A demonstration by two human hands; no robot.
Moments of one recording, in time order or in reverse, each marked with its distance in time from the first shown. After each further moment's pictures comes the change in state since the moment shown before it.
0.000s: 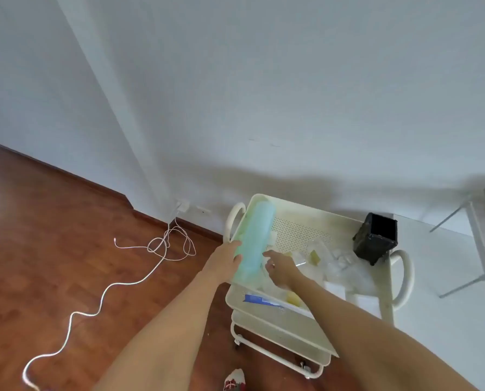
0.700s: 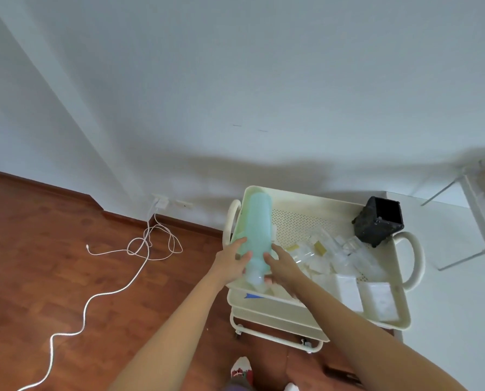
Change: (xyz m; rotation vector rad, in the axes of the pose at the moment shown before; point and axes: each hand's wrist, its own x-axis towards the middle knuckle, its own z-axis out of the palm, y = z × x) left_hand 0.029 -0.013 -0.011 -0.438 -0.176 -0.118; right_hand 0.037 -0.011 0.034 0.913 0.166 0.303
